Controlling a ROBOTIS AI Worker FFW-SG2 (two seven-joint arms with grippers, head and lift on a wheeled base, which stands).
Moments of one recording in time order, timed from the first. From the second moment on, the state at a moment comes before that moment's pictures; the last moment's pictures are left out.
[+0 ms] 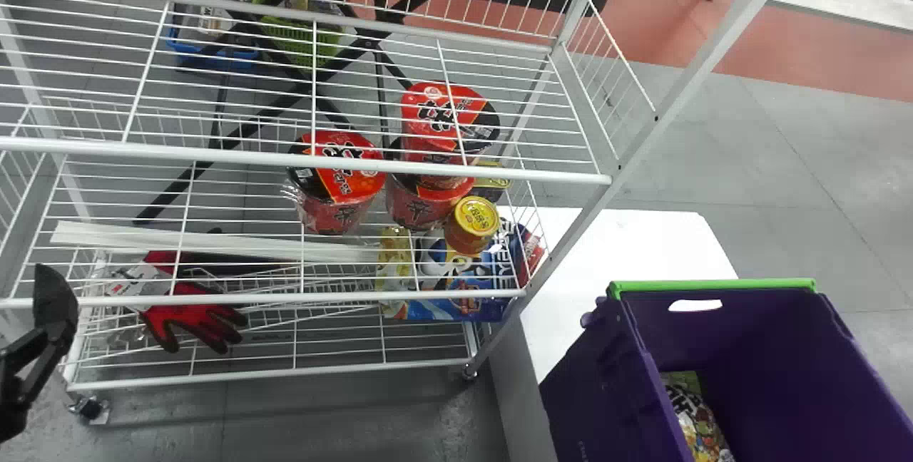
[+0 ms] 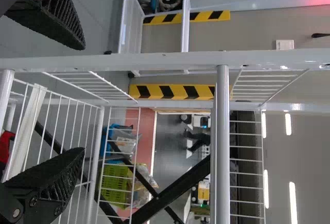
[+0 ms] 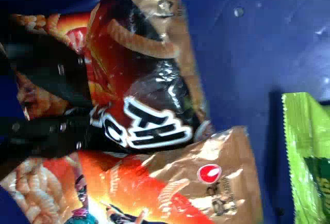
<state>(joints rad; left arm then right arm) 0.49 0.16 -0.13 -1.73 0.12 -0.24 0.34 0.51 -0.30 -0.46 -1.40 0.24 1.15 0.56</state>
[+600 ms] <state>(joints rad) 0.49 0.16 -0.12 -1.73 0.12 -0.24 0.34 0.51 -0.30 -0.49 -1.41 0.26 1.17 0.56</state>
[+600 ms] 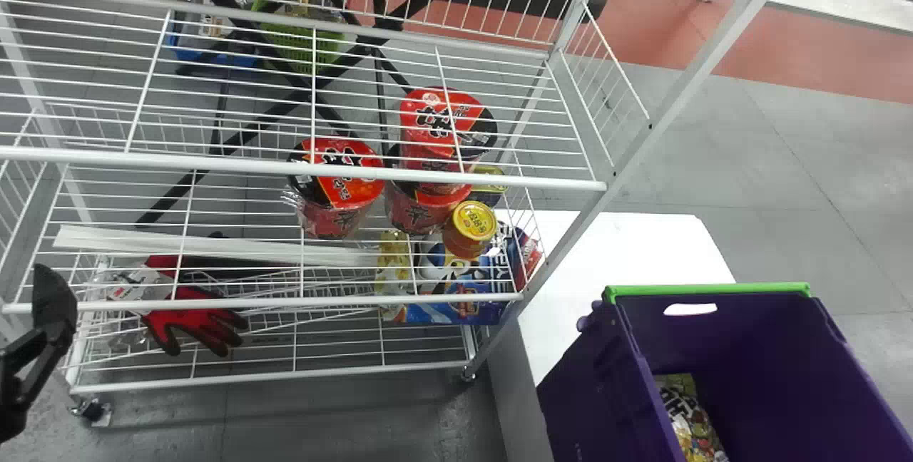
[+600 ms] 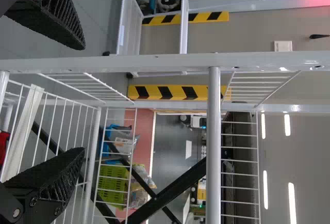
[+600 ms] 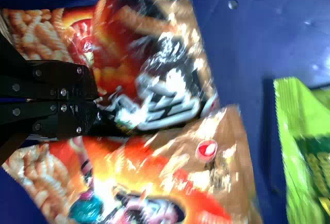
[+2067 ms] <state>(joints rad) 0.49 0.16 -0.12 -1.72 0.12 -0.25 0.34 0.51 -0.30 -0.51 -1.43 0.27 1.21 0.55</state>
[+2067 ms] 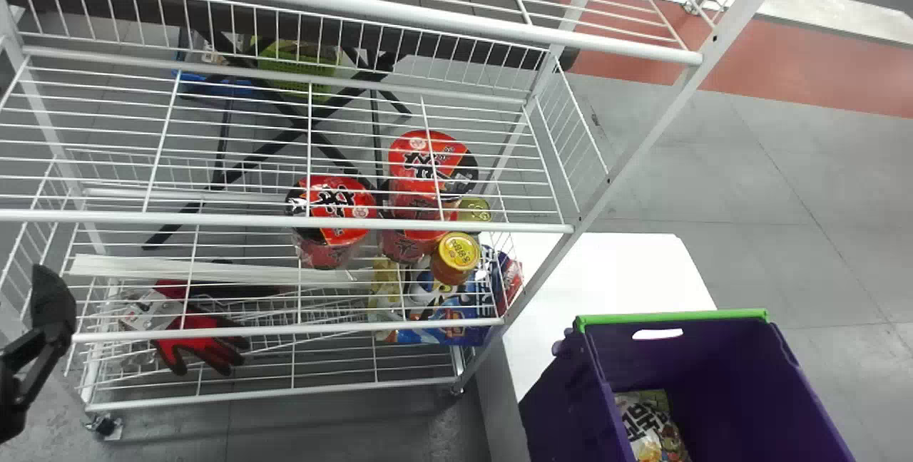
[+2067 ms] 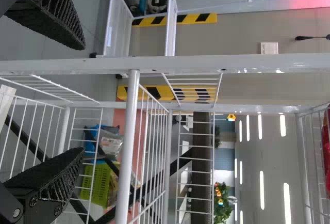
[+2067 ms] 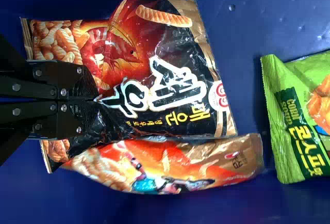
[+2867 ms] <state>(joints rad) 0.49 0.16 -0.12 -1.72 0.12 -0.26 0.33 0.52 -0.30 -0.52 -1.43 0.27 1.20 0.55</state>
